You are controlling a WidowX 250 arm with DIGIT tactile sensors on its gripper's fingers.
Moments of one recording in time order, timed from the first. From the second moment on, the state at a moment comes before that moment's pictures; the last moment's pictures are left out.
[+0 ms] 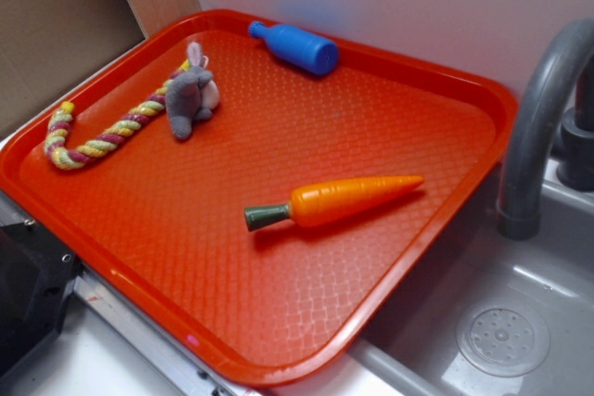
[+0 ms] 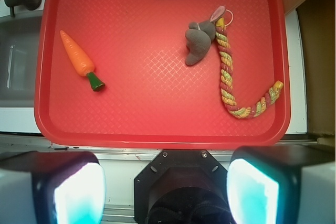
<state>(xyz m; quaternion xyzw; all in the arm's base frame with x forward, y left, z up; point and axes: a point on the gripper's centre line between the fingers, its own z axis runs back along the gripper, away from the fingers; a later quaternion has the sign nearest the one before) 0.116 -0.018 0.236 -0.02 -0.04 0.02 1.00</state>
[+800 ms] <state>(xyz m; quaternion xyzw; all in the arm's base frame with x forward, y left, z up) 0.170 -0.051 0.194 -0.06 -0.09 -0.01 0.99</state>
